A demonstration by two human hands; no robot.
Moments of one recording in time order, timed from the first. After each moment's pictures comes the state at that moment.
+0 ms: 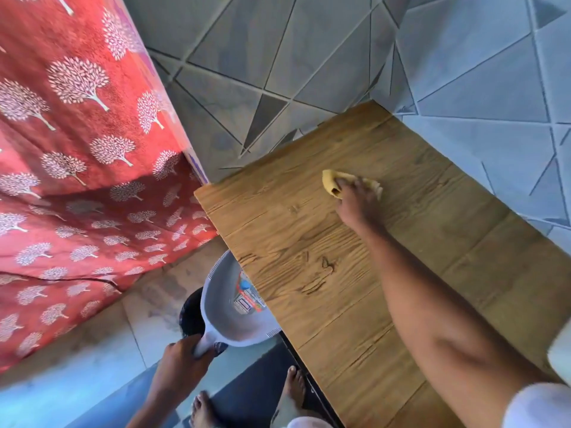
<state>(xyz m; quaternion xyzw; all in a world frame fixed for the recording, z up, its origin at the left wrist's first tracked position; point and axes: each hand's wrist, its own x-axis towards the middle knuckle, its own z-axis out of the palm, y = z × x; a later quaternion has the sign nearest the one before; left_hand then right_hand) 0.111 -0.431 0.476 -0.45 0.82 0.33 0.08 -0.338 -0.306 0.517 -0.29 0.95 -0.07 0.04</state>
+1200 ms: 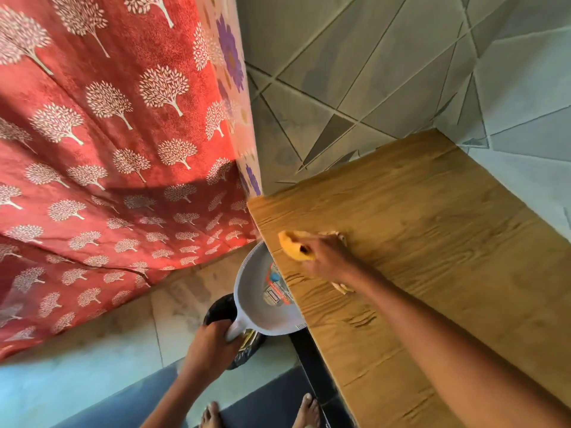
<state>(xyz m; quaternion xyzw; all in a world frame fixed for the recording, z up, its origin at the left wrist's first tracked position) 0.090 -0.478 0.483 -0.47 0.81 0.34 0.08 -0.213 -0.402 0.530 -0.51 0.79 -0.17 0.28</state>
